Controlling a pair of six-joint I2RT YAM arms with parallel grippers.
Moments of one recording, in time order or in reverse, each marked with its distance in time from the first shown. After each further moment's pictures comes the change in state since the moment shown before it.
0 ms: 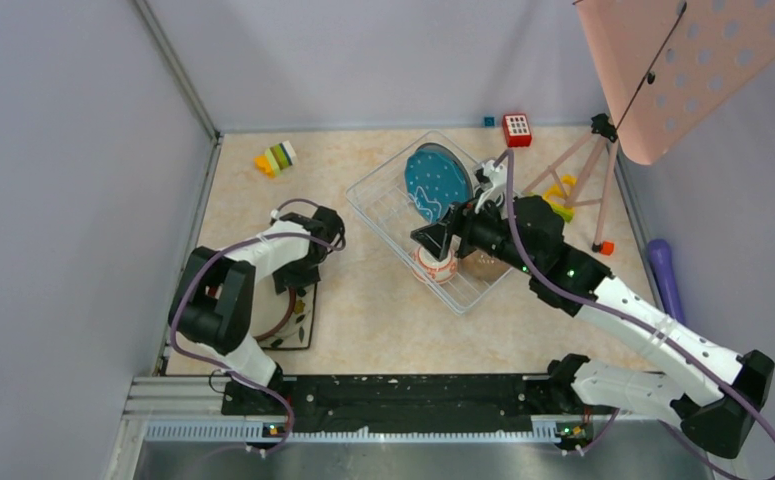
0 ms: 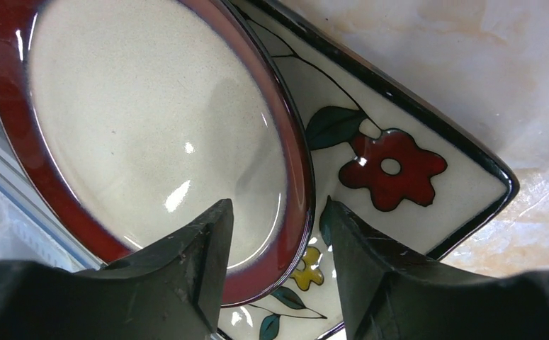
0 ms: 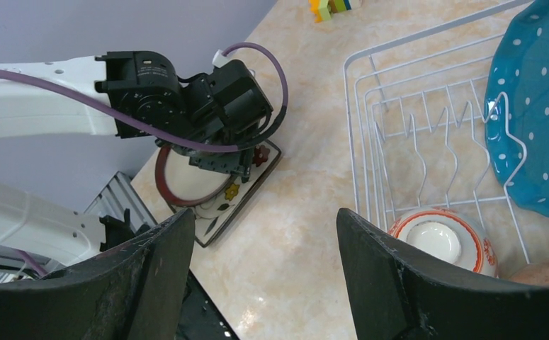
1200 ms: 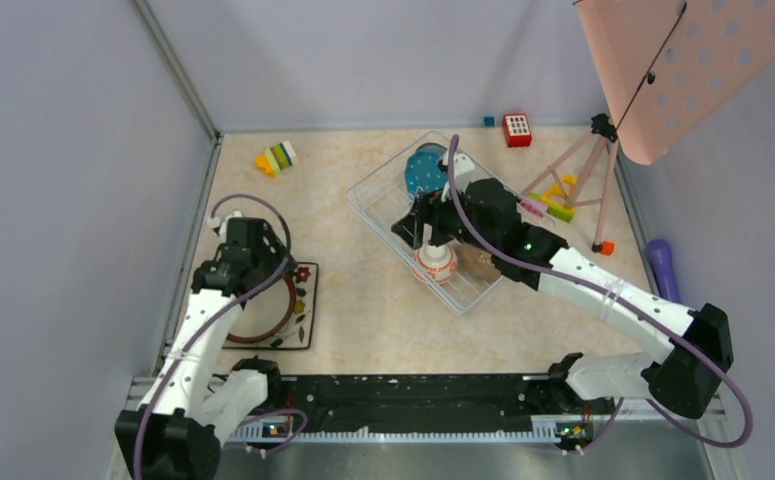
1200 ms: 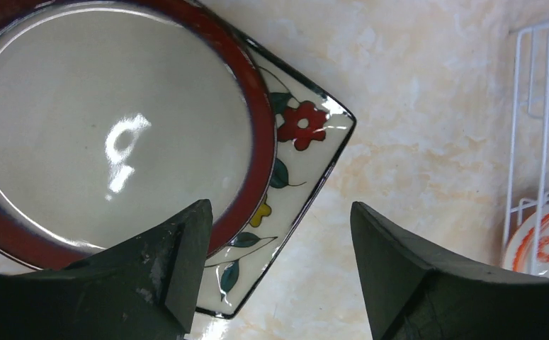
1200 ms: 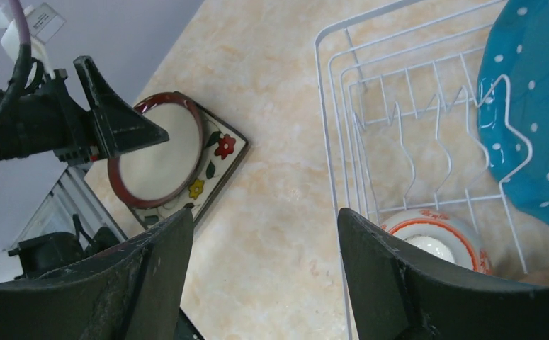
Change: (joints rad) left arm 0.387 -0.701 -0.173 0.145 0.511 0.168; right arm -0.001 0.245 0.121 -0.011 0.050 -0.047
